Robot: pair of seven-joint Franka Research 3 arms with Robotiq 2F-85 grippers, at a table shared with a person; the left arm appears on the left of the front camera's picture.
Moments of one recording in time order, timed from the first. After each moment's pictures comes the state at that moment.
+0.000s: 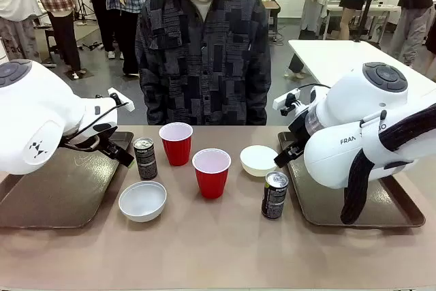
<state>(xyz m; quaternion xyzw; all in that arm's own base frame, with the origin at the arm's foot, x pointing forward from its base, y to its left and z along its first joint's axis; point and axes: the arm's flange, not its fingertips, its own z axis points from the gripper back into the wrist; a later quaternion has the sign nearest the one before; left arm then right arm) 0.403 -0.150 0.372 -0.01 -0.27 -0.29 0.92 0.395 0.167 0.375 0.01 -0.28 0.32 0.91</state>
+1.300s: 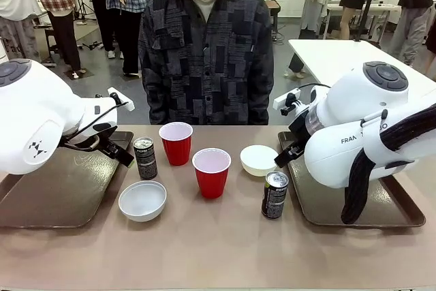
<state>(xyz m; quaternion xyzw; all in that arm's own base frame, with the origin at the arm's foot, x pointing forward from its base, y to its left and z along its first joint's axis) 0.403 -0.150 0.372 -0.01 -0.27 -0.29 0.92 0.394 0.167 0.376 0.01 -0.27 0.32 0.91</state>
